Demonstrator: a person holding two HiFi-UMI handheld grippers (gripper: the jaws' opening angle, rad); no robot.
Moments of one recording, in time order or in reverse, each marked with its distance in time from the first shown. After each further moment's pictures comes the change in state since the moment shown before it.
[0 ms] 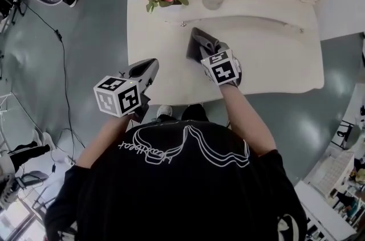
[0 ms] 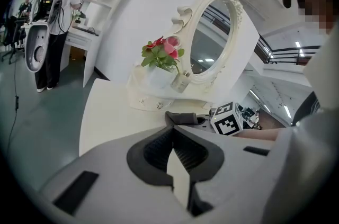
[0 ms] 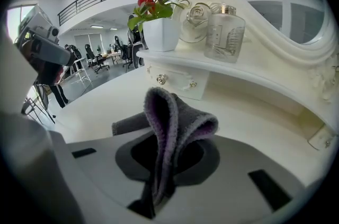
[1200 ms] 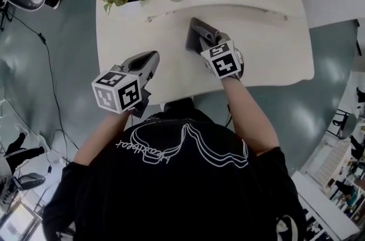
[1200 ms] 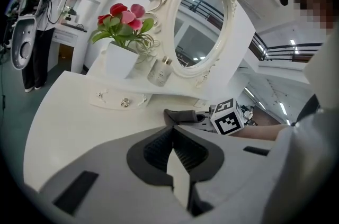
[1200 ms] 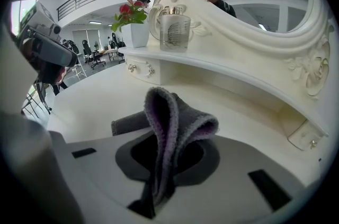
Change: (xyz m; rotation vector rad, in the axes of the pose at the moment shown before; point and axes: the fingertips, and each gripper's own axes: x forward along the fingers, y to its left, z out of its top) left arm 0.086 -0.072 -0.003 0.029 0.019 -0.045; right arm -0.037 -0.092 -0.045 -0.018 0.014 -0.041
